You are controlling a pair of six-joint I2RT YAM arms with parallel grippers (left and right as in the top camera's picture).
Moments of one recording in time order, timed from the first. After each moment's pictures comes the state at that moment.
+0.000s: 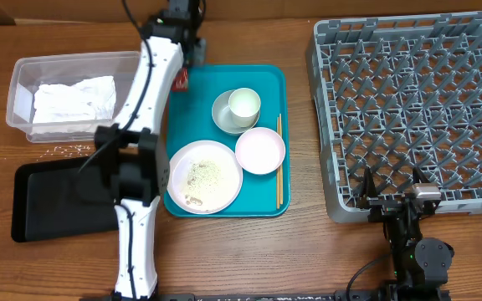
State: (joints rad) left arm -0.18 2.39 2.35 -1.02 -0.21 -0.11; right arm -0.01 0.01 0.02 -0.04 -0.04 0.07
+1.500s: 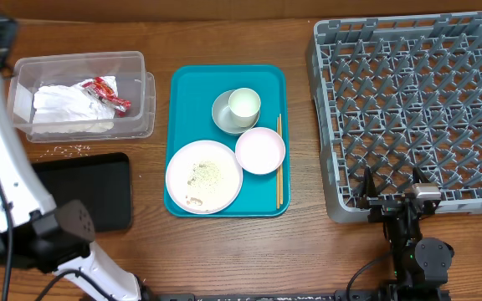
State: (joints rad) left arm 0.41 1.94 2.39 -1.31 -0.34 -0.91; right arm -0.01 0.01 0.02 -0.03 -0.04 0.07
